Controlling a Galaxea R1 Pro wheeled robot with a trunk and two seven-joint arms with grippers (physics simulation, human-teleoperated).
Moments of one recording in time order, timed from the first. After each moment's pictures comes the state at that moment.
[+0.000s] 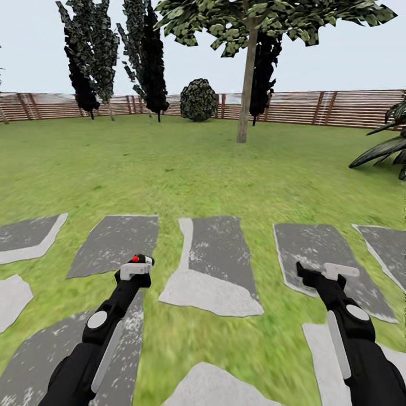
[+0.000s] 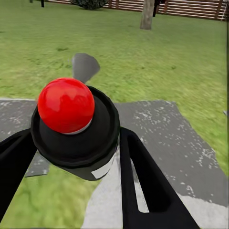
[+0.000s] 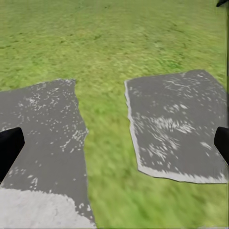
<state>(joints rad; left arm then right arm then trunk) -0.33 0.00 -0.05 -1.39 0.06 0.10 -0.05 -0.36 -0.04 -0.28 -1.47 -0.01 0.35 0.03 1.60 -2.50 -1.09</state>
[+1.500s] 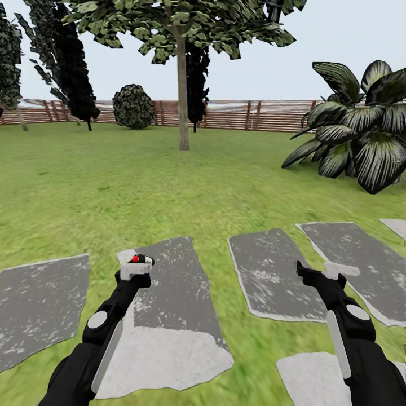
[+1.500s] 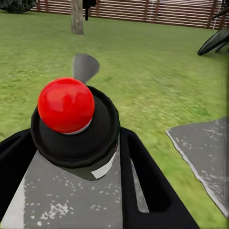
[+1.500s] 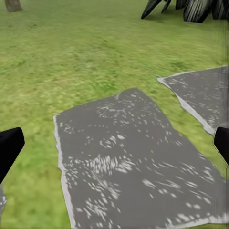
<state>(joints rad) -0.33 0.00 -0.05 -1.39 0.06 0.10 -0.05 -0.36 -0.04 -0.28 -1.47 -0.01 0.35 0.03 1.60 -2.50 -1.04</state>
